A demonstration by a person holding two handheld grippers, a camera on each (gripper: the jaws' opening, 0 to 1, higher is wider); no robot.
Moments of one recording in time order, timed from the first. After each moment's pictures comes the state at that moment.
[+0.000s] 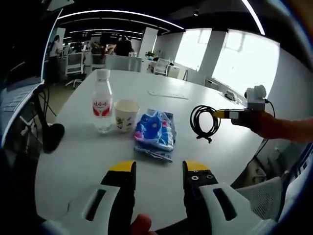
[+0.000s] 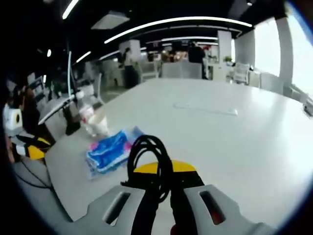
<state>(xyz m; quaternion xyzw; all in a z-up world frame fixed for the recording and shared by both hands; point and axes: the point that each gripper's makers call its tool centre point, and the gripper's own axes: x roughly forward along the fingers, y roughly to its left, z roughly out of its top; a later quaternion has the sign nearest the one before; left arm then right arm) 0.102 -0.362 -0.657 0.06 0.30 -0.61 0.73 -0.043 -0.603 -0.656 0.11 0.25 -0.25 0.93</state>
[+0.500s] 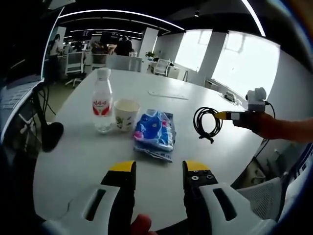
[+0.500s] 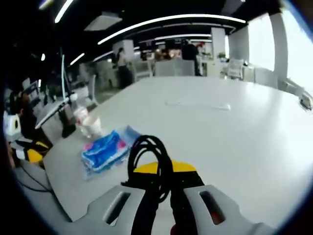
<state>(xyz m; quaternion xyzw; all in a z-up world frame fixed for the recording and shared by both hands) 0.101 -0.363 -0.660 0.06 0.30 -0.61 0.73 -0.063 -0.617 -0.662 0.14 0.25 -0.28 0.92</state>
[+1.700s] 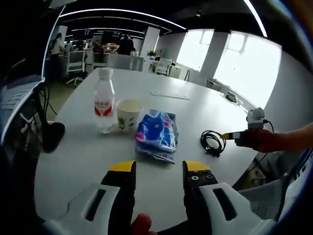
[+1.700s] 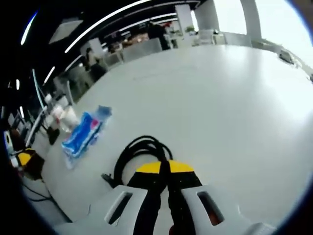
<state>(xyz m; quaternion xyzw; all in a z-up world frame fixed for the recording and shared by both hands) 0.108 -0.366 -0.660 0.06 0.31 -0.61 0.73 -0.127 -0.618 -0.744 0.26 0.29 -0.36 0.85</state>
